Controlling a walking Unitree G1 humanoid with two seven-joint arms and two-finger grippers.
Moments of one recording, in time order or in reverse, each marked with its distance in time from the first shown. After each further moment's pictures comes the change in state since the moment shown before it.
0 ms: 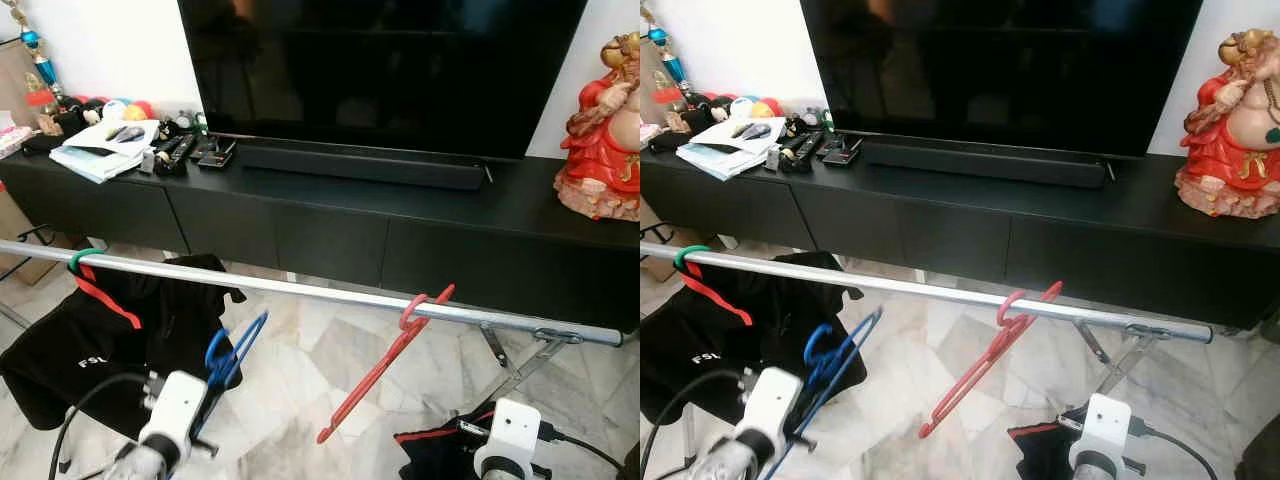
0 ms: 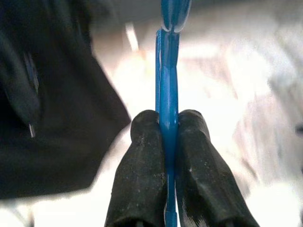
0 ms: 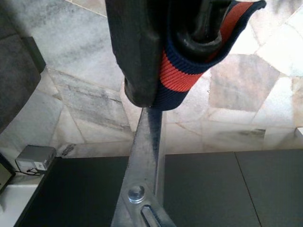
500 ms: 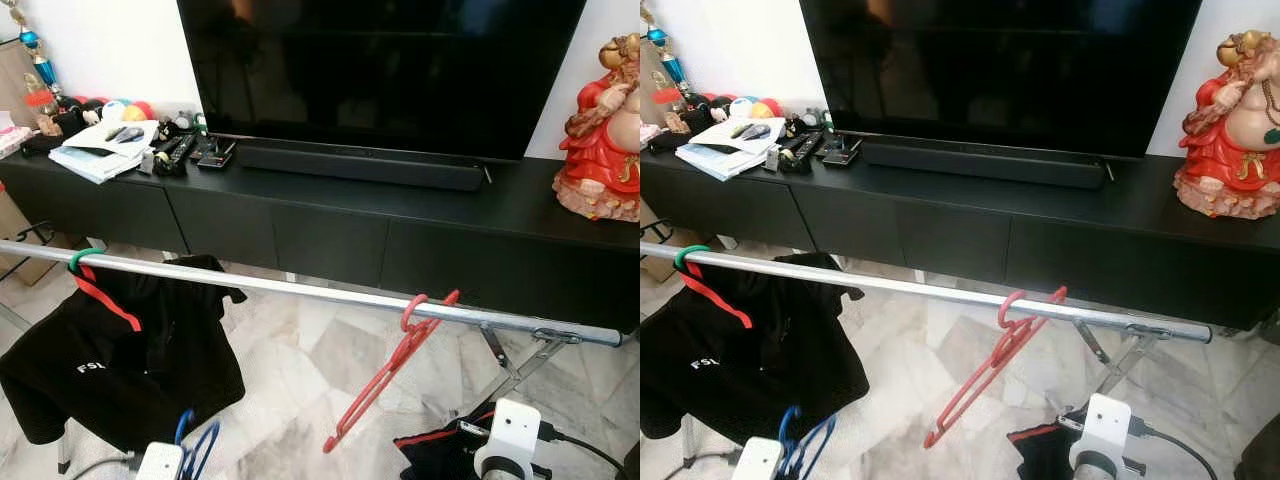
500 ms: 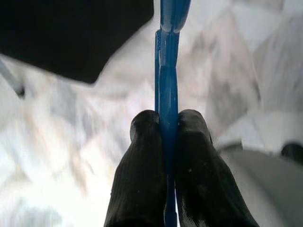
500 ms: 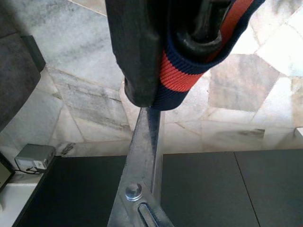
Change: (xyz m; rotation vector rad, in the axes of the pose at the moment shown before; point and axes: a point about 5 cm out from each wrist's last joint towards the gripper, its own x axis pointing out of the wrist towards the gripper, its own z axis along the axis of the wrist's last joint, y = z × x) left arm -0.017 -0.013 -0.083 -0.216 0.433 0.125; right arm 0.000 0.000 0.000 -0.003 0.001 0.001
